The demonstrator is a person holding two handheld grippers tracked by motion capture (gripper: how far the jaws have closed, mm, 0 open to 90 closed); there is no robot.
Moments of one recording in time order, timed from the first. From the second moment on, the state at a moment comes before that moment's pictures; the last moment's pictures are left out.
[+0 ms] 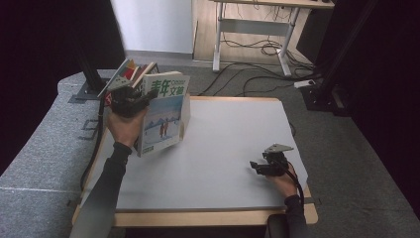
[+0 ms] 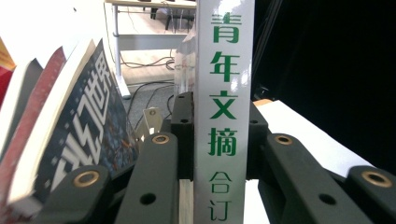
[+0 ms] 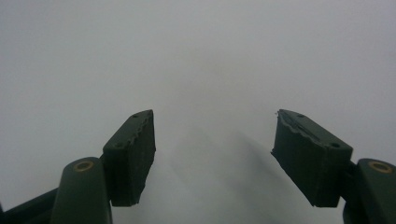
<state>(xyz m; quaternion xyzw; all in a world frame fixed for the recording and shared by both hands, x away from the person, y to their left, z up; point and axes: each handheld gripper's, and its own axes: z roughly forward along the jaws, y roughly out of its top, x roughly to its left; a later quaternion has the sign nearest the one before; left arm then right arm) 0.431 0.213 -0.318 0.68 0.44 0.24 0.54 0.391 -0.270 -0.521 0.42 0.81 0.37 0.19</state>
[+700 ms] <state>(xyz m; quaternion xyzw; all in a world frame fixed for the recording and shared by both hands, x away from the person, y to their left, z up) 0.467 0.187 -0.330 0.68 0.41 0.27 0.55 0.392 -0.271 -0.523 0.42 0.81 0.36 0.19</state>
